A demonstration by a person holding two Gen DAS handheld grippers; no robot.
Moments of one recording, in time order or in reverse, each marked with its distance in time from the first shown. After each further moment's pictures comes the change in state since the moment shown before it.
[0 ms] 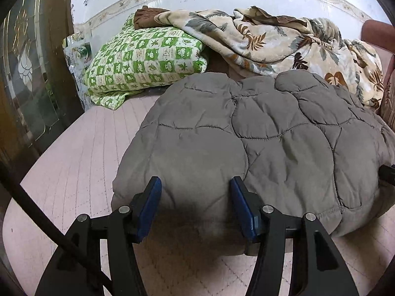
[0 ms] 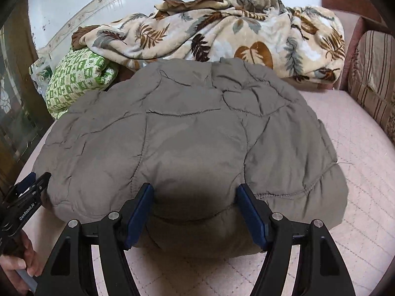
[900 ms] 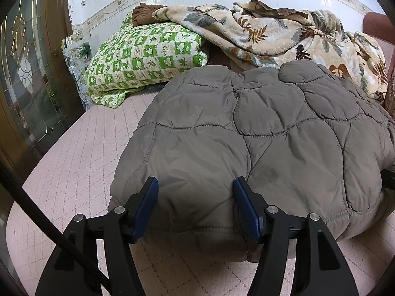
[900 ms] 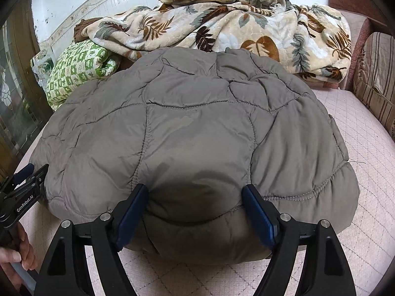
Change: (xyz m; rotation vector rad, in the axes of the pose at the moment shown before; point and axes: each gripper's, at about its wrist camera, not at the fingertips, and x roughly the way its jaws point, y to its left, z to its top) left arm 0.011 -0.003 -0.001 0.021 0.019 0.018; right arm 0.014 0.001 -0.007 -0.032 0.019 0.008
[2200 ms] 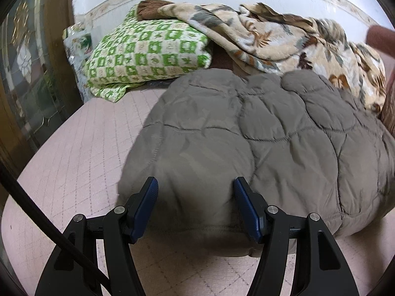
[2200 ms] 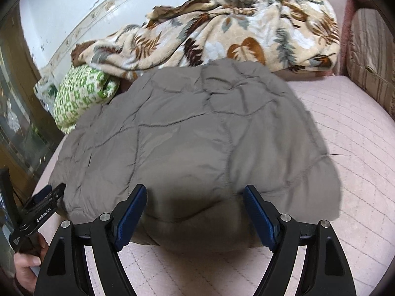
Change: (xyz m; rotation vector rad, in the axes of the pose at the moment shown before) left arm -0.009 0.021 0.008 -0.077 0.029 -0.040; right arm -0.036 -0.035 0.006 0.135 -0.031 0.073
